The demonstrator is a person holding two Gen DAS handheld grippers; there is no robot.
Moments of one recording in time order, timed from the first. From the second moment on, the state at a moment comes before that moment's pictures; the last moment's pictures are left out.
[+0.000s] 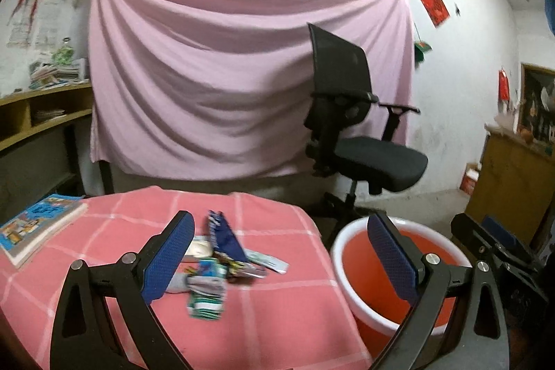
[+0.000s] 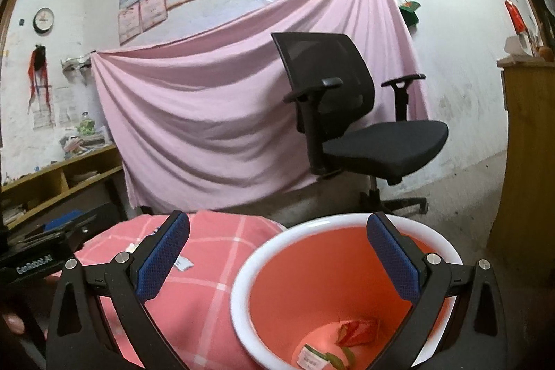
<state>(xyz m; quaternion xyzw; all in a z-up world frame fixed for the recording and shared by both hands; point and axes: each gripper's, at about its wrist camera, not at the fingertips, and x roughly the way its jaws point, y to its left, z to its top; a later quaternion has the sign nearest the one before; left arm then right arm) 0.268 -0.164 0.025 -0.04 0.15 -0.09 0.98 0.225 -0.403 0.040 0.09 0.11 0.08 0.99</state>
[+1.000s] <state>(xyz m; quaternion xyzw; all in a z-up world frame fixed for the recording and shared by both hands) 0.225 -0.010 0.025 -0.07 0.07 0.04 0.99 0.221 -0.275 0.065 0.03 0.05 0.16 0.98</state>
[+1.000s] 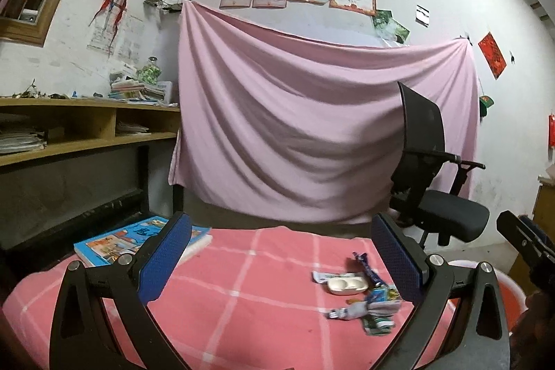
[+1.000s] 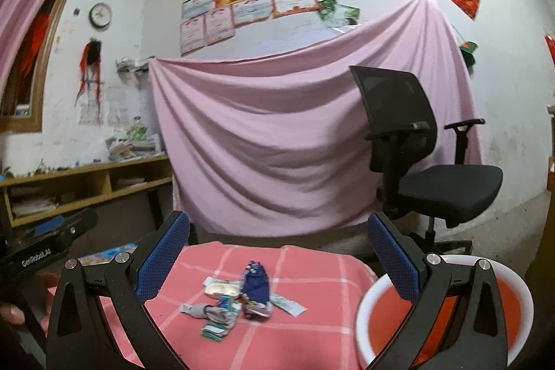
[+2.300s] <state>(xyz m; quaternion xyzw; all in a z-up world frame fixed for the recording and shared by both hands) 0.343 -0.066 -0.045 0.02 0.37 -0.19 0.91 0.311 -0.262 0.004 0.02 0.32 0.16 0.93</state>
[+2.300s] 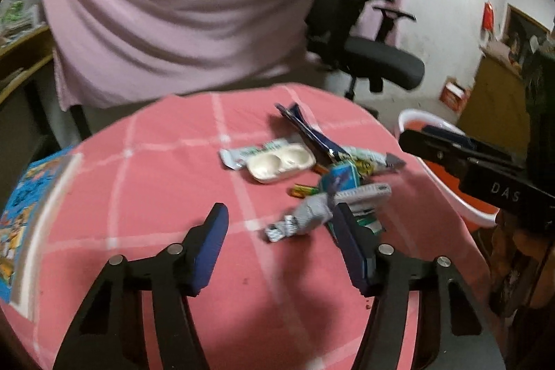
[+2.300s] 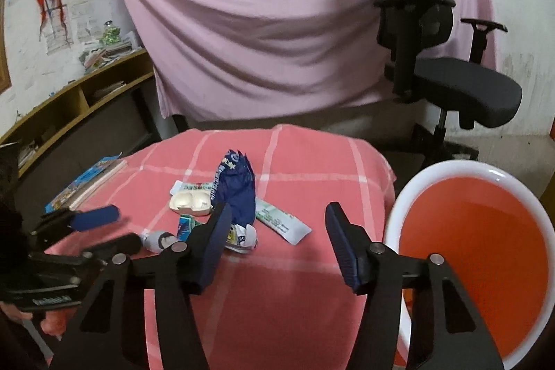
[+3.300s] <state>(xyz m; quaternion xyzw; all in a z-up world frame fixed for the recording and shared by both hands) 0.339 -0.030 -0.037 -0.07 0.39 -0.17 0.90 0.316 -0.230 -0.007 0.00 0.37 0.20 0.91</state>
